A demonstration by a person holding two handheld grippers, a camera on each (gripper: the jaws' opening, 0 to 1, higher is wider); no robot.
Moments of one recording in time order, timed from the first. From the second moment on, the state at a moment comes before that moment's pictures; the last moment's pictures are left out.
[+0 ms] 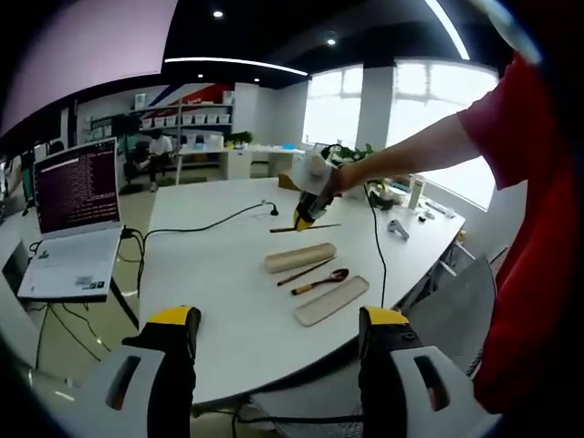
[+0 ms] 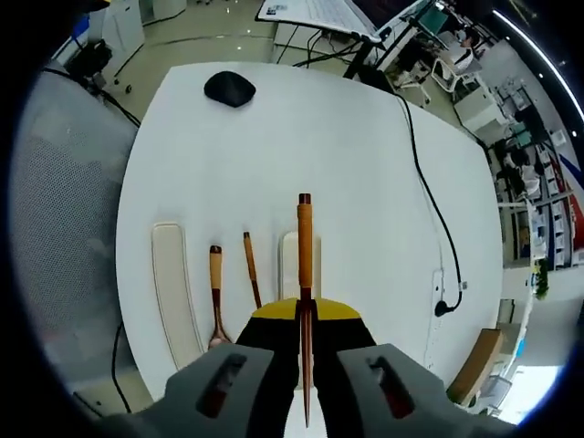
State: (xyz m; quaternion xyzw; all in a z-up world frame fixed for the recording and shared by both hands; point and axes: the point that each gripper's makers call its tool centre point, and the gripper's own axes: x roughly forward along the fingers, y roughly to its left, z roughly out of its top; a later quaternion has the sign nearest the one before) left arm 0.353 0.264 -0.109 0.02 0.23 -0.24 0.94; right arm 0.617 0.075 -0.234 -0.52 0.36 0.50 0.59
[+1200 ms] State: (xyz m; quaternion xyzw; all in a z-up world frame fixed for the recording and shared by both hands) left arm 0.348 0.264 -0.118 0.02 0.25 -0.23 0.94; right arm 0.621 0.064 -0.238 -0.47 0.40 0.53 0.58
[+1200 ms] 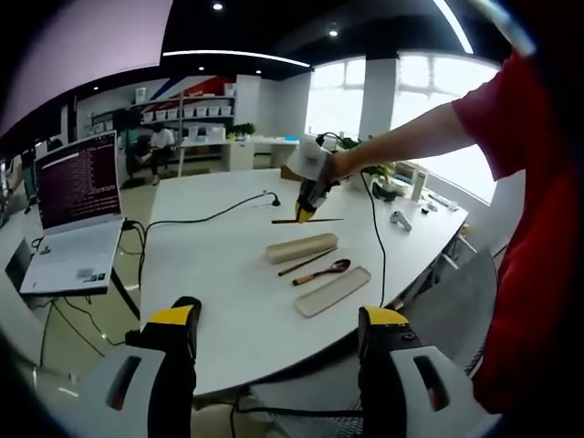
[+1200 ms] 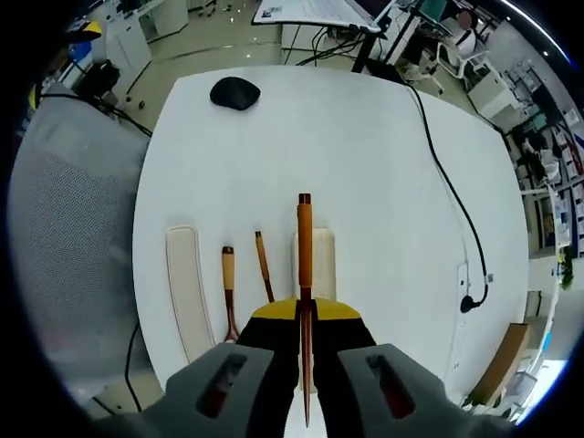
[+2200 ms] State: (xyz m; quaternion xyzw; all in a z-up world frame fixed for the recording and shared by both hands) left arm 0.351 0.265 -0.132 0.01 0.27 -0.23 0.94; right arm 0.627 0.075 -0.265 -0.48 0.36 0.58 0.56
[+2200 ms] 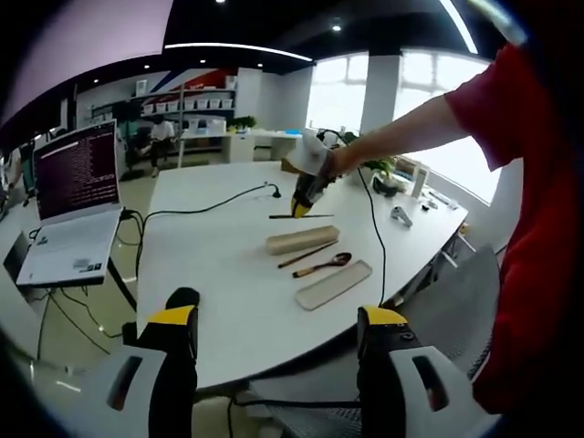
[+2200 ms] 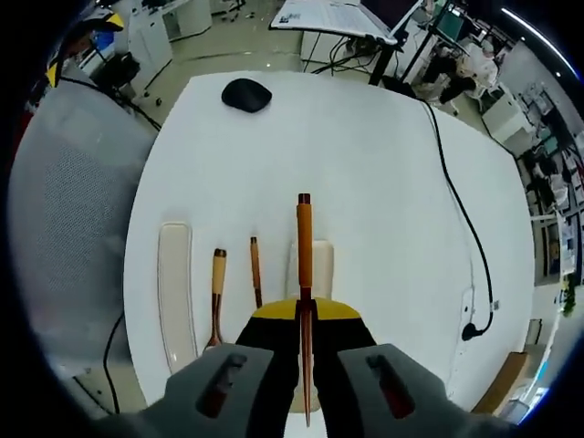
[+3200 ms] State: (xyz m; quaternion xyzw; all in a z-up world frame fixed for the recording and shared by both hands) left arm 0.344 0.271 -0.142 0.00 0.28 -0.21 0.94; right arm 0.632 0.065 -0.298 -0.47 0.36 0.57 0.57
